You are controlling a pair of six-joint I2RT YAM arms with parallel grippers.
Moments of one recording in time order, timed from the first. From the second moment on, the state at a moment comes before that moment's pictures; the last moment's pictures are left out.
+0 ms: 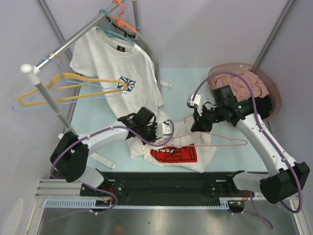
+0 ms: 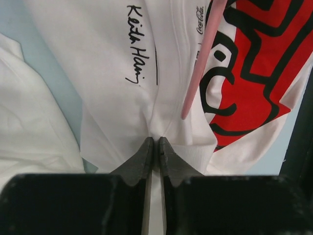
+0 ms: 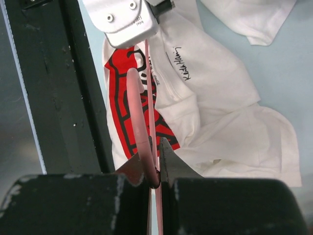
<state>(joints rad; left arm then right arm) -0.74 1.48 0.93 -0.48 0.36 0.66 0.40 1.24 1.26 -1.01 -0.71 -0.64</state>
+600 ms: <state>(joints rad) -0.74 1.31 0.97 -0.51 0.35 0.63 0.39 1.24 1.26 -0.88 -0.75 -0.59</state>
